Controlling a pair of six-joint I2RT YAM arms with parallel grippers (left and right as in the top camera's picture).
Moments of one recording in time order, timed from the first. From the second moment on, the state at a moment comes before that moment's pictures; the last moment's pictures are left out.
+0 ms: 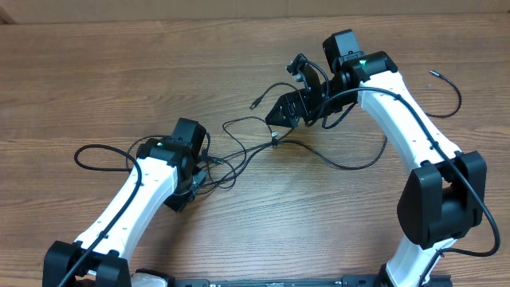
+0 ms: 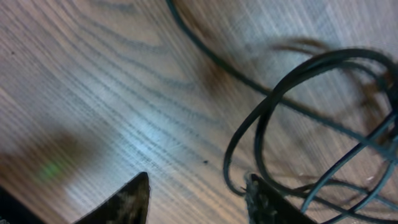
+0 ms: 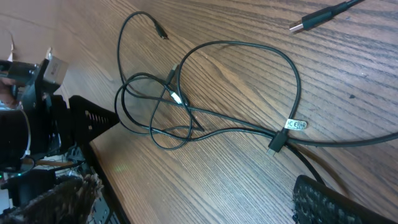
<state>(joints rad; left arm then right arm) -0.28 1.46 0.91 -1.02 -0.13 -1.26 0.28 1.93 1.64 -1.02 -0.75 -0.13</state>
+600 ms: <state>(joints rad) -0.29 1.46 0.80 -0.89 -0.15 -1.26 0.28 1.93 1.64 -1.03 -0.75 -0.13</state>
